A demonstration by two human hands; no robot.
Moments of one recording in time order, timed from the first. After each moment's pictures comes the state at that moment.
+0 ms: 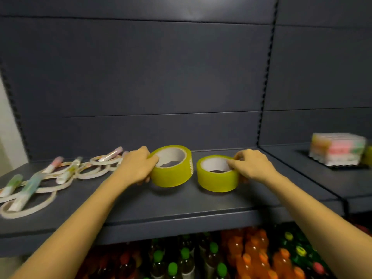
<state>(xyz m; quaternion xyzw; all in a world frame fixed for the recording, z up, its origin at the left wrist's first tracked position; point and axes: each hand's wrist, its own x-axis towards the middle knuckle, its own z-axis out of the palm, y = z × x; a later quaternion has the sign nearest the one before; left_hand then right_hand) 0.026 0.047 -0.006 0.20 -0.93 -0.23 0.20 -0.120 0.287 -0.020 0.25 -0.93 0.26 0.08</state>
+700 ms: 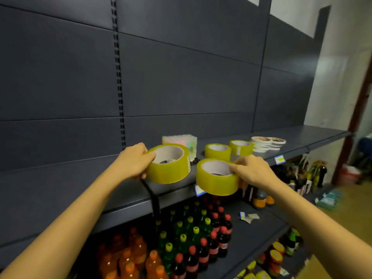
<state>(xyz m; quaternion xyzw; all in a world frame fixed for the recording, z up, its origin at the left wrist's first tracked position) -0.154 0.401 0.008 -0.01 -0.94 -0.30 0.15 -0.180 0.695 -0.012 0.05 -0.96 0.25 0.15</state>
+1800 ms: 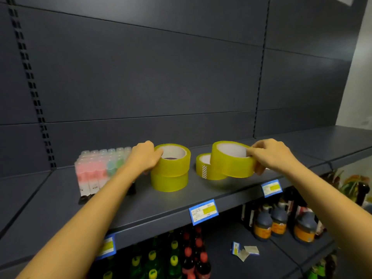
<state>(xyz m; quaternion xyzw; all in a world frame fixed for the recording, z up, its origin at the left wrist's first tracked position) -0.410 0.604 -0.001 0.09 -0.96 -0.17 0.20 -0.427 0.908 0.014 0.08 -0.94 0.32 0.13</state>
